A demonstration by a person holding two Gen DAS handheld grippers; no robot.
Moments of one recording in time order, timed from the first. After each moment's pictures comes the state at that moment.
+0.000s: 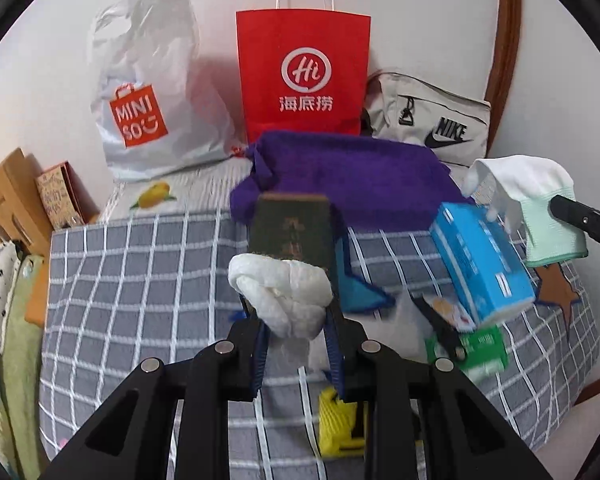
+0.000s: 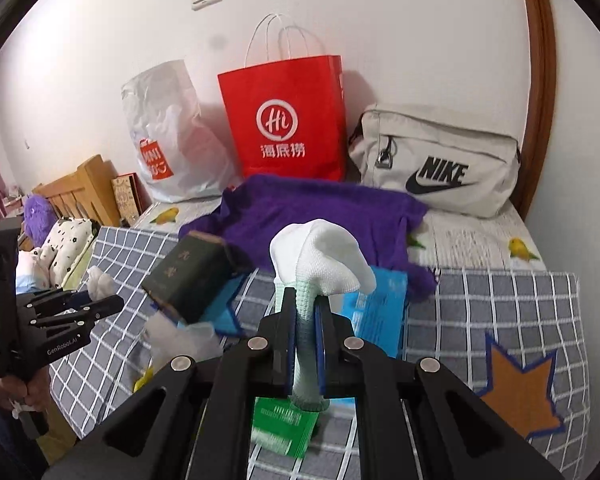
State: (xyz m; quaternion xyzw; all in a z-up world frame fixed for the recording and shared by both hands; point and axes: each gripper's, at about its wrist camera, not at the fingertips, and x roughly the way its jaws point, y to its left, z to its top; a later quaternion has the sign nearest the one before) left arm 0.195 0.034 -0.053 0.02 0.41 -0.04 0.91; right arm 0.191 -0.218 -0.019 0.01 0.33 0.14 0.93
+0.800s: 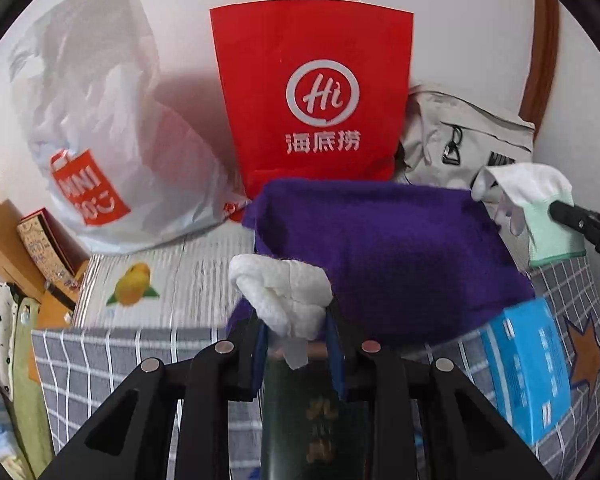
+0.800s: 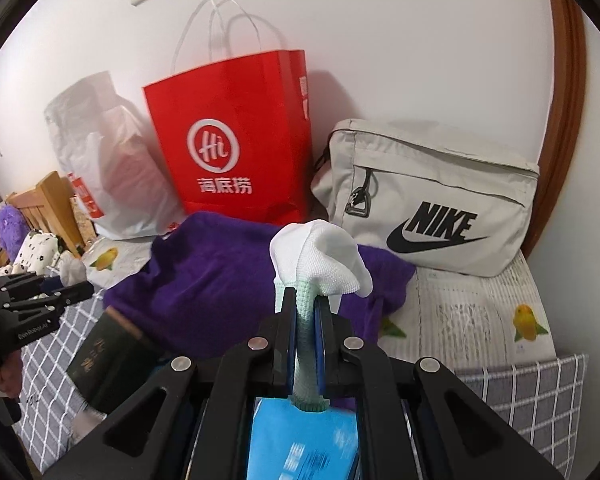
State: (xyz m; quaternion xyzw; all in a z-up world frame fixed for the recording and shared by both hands) left arm 0.359 0.027 -0.042 0.04 0.42 -0.03 0.91; right arm 0.355 -0.233 -0.020 -0.01 0.34 0.11 0.93
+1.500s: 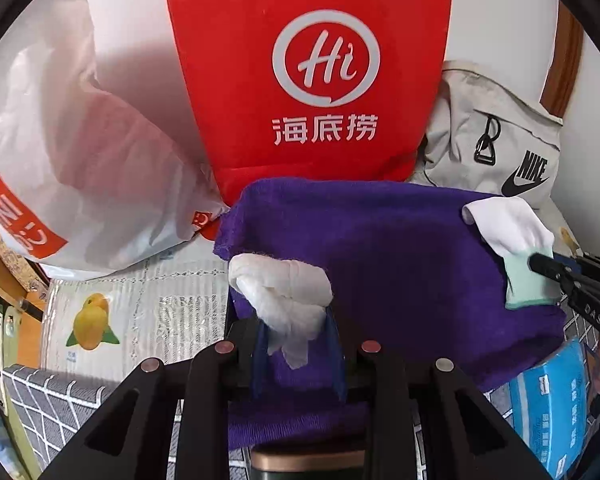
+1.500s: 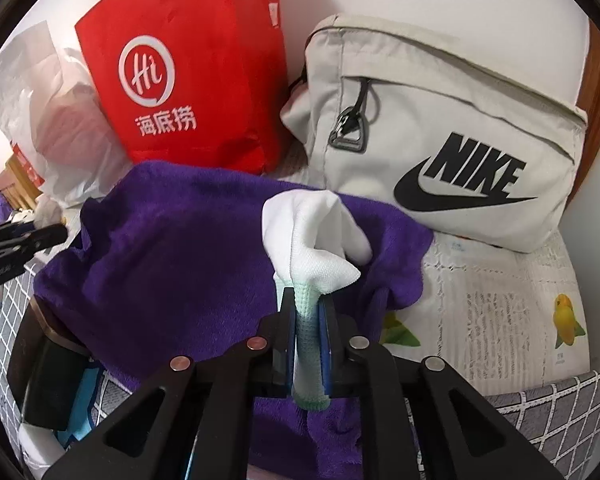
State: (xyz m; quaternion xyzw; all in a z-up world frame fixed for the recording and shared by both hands) left arm 0.442 0.017 -0.083 0.04 0.46 -0.05 0.89; right arm 0.436 -0.234 -0.098 -0.02 0.43 0.10 0.90
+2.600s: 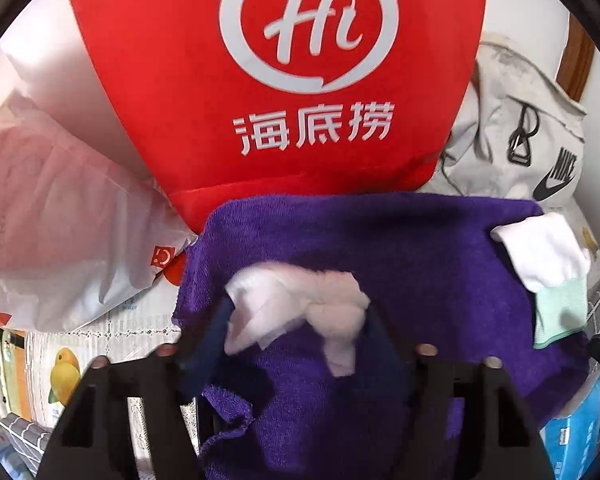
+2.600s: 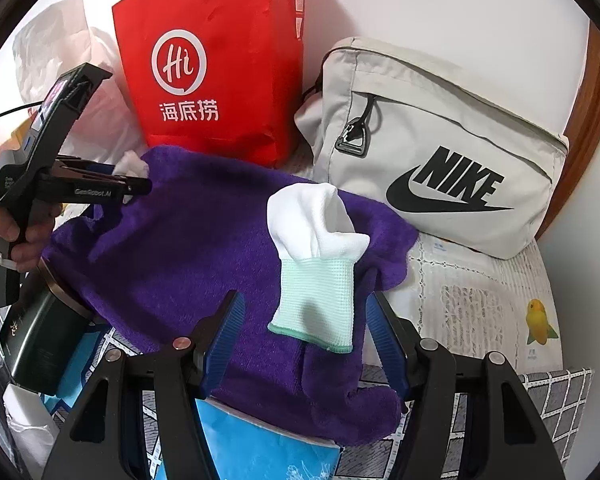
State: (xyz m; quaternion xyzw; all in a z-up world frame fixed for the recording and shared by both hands) left arm 0.512 -0.002 -0.115 0.06 0.48 -0.06 0.87; right arm 0.402 -0.232 -0.086 -0.07 0.41 0.09 0.91
